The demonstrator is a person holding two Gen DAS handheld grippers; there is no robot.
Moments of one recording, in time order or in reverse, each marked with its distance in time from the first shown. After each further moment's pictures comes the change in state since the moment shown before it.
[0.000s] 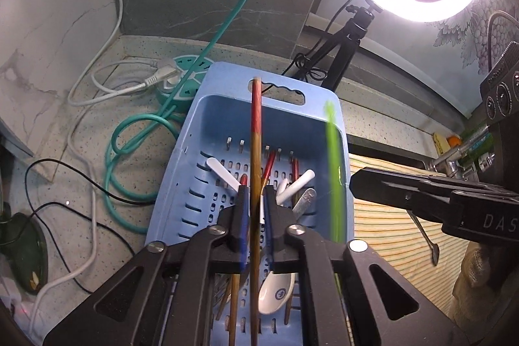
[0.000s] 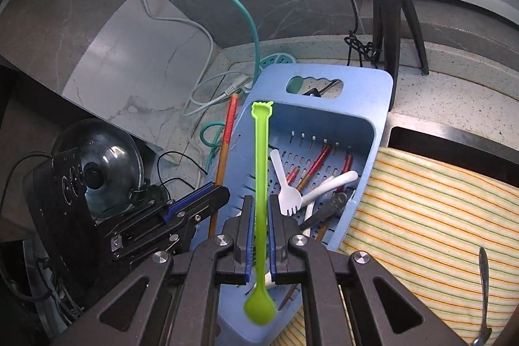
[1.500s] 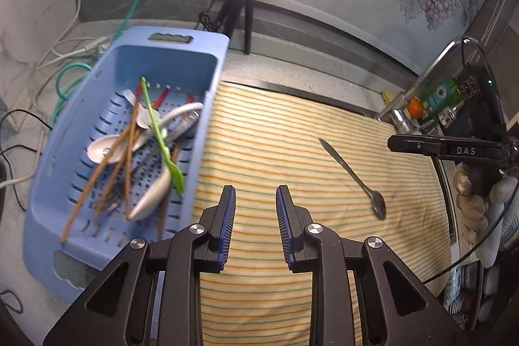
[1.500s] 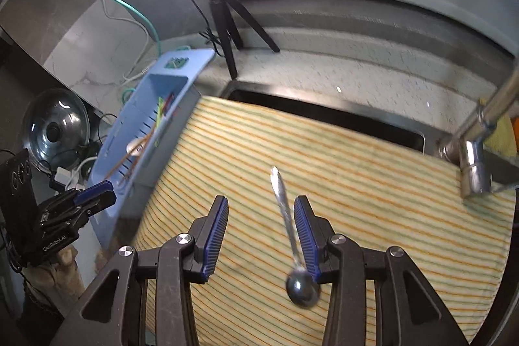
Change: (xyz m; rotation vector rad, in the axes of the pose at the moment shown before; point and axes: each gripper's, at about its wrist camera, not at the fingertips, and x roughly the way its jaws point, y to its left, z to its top) left arm -0.027 -0.122 -0.095 0.059 0.043 -0.101; right arm -0.142 -0.177 -0.083 -0.040 0.050 -0.184
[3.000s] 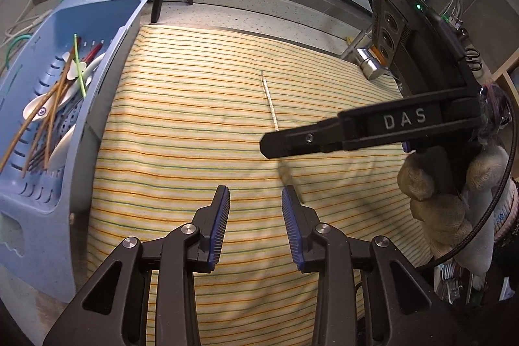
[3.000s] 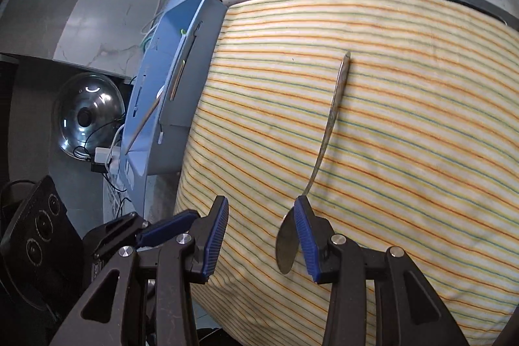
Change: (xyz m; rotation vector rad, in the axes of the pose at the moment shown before) left arm 0.030 -0.053 -0.038 0.083 0.164 -0.120; right arm 0.072 0.034 -0.036 0.126 0.218 0.252
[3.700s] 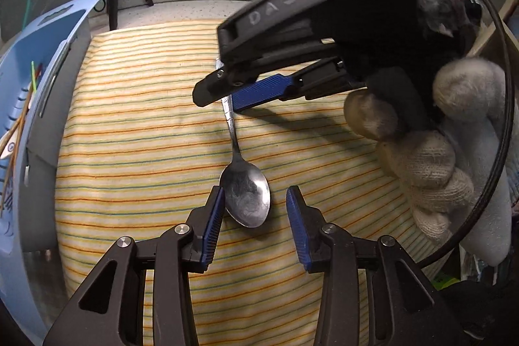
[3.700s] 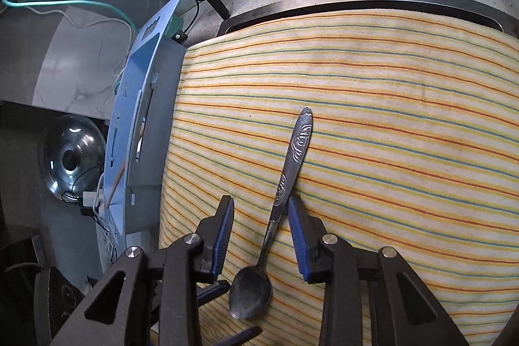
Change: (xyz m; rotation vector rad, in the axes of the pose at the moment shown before) left arm 0.050 -0.030 -0.002 0.175 0.006 0.036; right arm 0.016 -0.032 0.035 0.120 -0.092 -0.026
